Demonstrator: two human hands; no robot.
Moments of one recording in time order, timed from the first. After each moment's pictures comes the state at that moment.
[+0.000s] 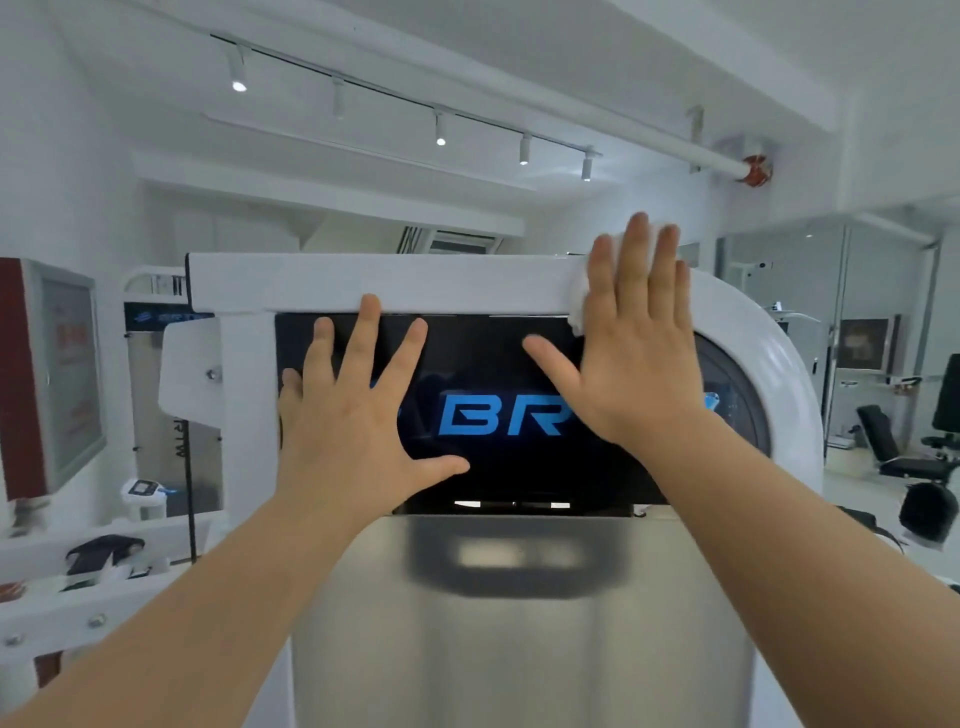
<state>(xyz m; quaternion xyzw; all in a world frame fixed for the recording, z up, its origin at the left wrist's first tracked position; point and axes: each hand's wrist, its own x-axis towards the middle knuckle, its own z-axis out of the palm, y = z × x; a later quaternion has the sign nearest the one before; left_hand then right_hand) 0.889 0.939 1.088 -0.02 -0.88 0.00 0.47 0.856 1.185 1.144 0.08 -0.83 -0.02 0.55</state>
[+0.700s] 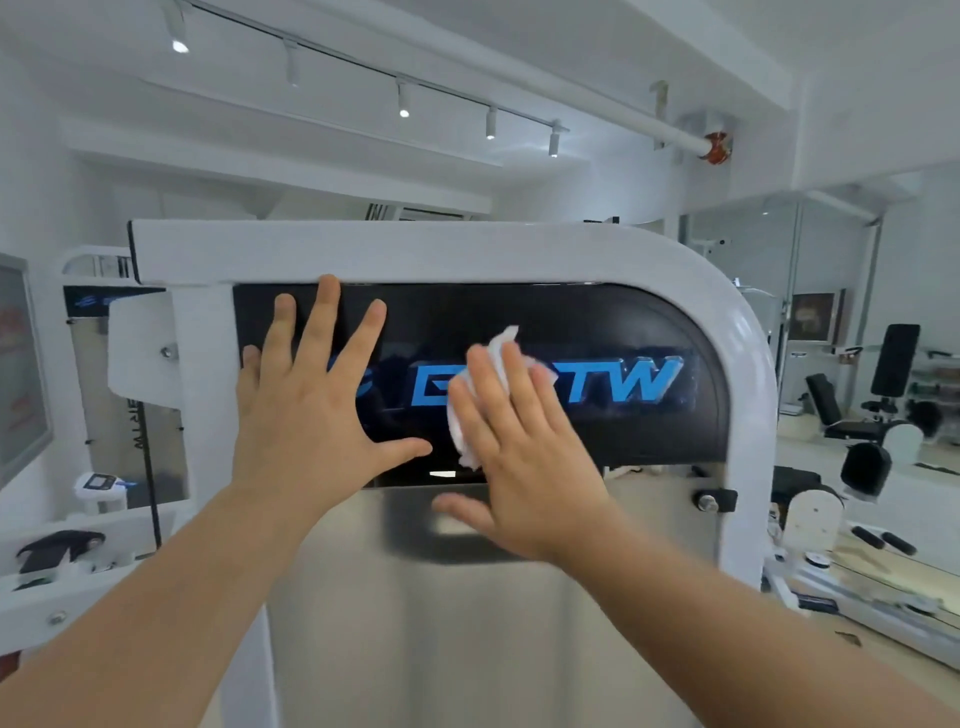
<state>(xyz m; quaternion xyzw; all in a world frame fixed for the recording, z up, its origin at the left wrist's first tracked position) 0.891 0.930 1.079 -0.05 -0.88 -0.03 0.48 0.868 1.150 1.036 0.24 -0.84 -0.14 0.46</state>
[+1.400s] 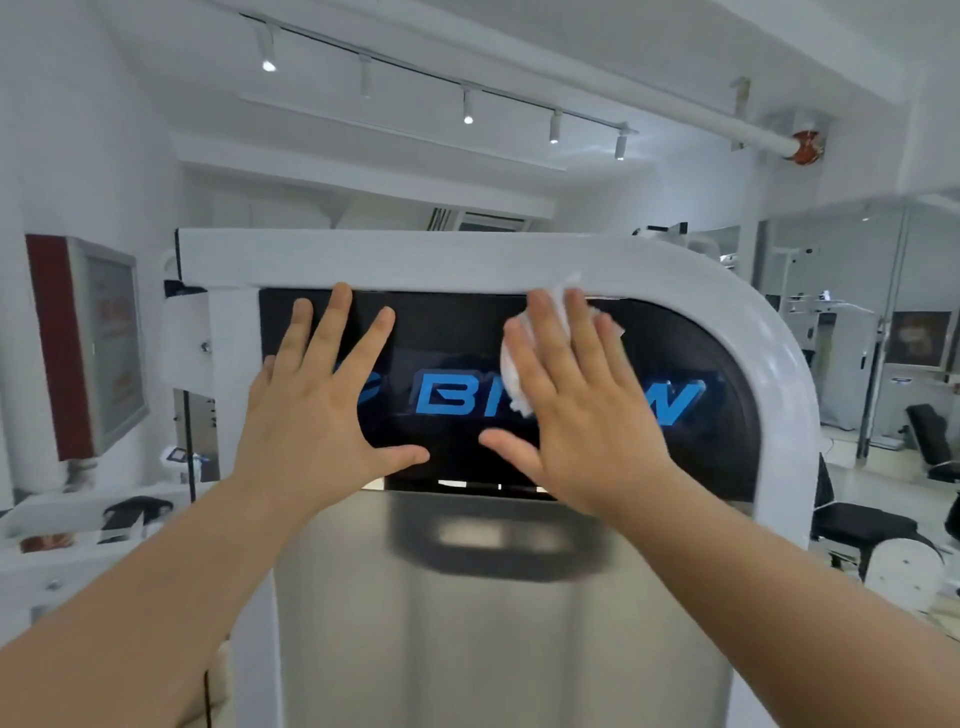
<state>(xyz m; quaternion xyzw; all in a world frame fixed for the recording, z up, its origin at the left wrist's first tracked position) 0.901 0.936 1.084 -0.02 -0.89 -0.02 0.45 0.856 1.192 1.090 0.23 -0.82 -0.12 0.51</state>
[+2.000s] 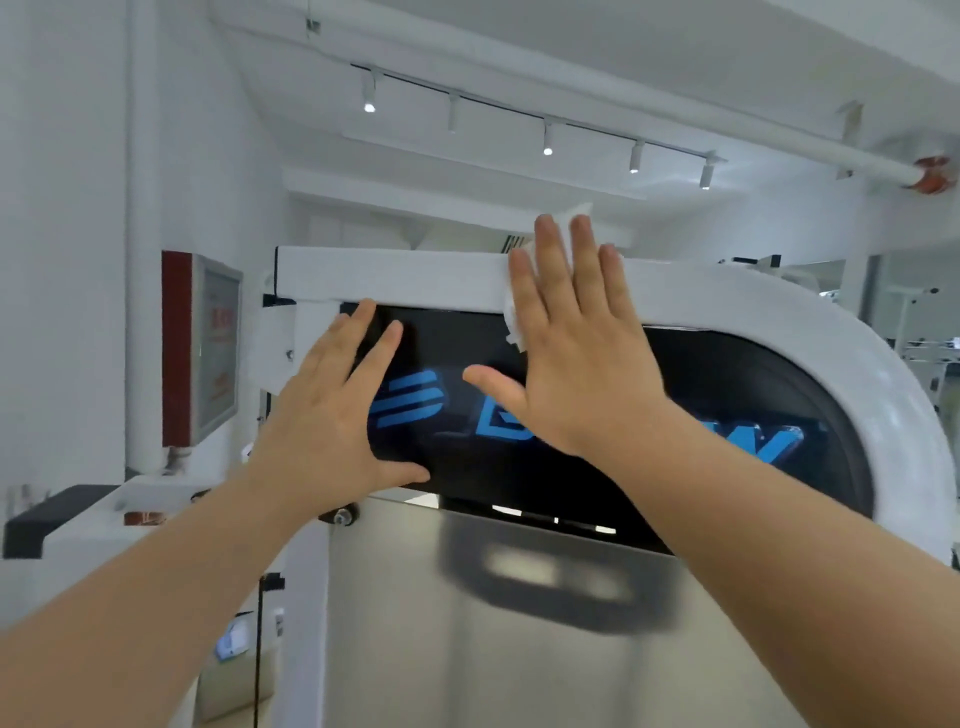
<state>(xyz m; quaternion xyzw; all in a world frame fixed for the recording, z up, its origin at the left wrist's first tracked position) 0.904 0.891 1.080 -0.02 -0.88 -0.01 0.48 0.860 1.125 1.157 0.24 -0.81 -0.11 0.52</state>
